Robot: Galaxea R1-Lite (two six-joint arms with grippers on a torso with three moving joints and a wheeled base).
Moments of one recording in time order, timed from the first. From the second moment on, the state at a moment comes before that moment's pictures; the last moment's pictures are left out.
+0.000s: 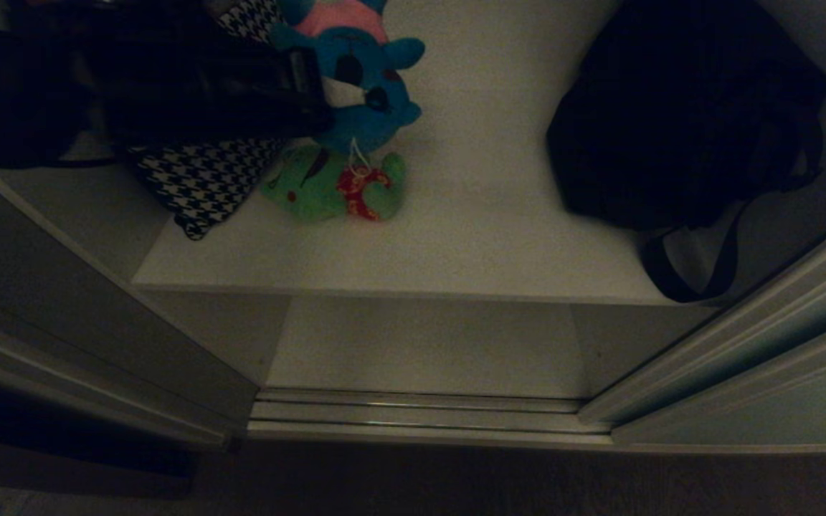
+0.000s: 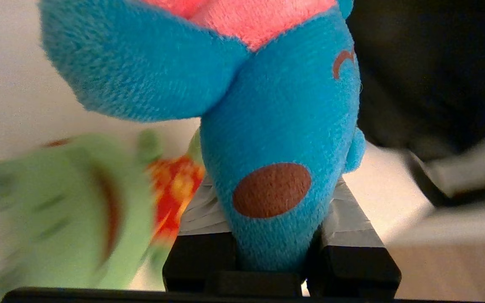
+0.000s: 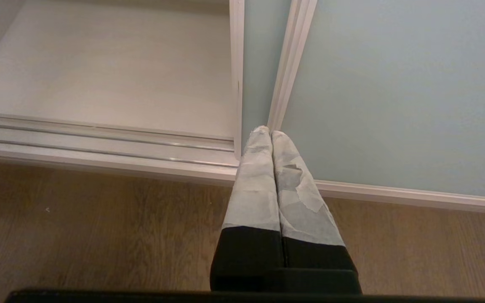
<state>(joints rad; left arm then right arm) -0.38 1.78 -1.75 -0.02 -0.29 -0.16 0.01 0.00 0.00 -0.01 0.00 -0.01</state>
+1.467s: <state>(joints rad) -0.61 2.18 -1.93 -0.19 -0.05 -0.34 0.01 0.00 0.00 -0.01 0.00 -0.01</state>
